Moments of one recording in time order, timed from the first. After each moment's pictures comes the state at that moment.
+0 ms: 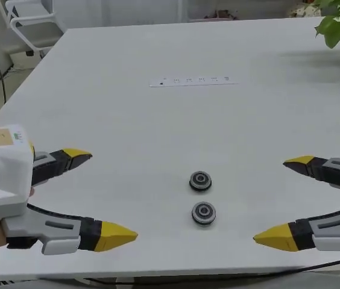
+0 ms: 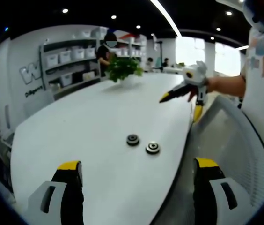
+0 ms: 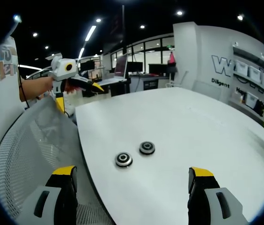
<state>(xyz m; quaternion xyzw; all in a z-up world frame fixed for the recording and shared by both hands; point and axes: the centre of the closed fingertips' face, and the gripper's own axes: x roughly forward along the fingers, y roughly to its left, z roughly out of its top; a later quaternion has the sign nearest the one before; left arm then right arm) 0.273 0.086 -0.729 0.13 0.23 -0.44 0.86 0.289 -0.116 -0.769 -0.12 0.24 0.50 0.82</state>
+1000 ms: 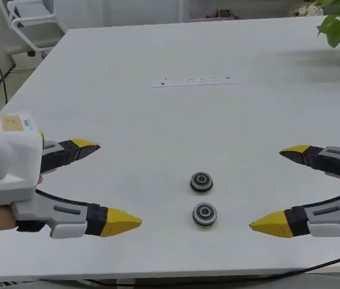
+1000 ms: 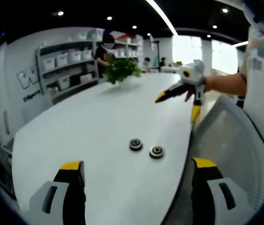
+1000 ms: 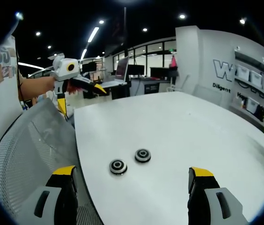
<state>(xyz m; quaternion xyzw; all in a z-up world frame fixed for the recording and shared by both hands) 0.289 0.080 -0.722 0.15 0.22 -0.45 0.86 0.305 -0.108 -0.760 -0.13 0.22 0.51 0.82</state>
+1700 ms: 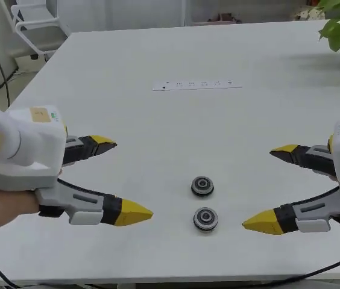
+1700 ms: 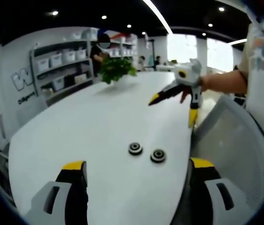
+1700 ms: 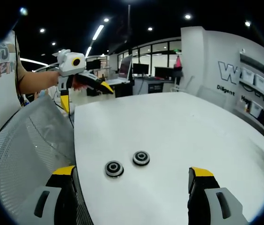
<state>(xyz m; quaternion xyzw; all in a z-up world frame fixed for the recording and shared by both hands) 0.308 0.061 -0.729 0.15 0.22 -0.47 0.84 0.319 -0.098 -0.770 -0.14 0.22 0.52 0.81</state>
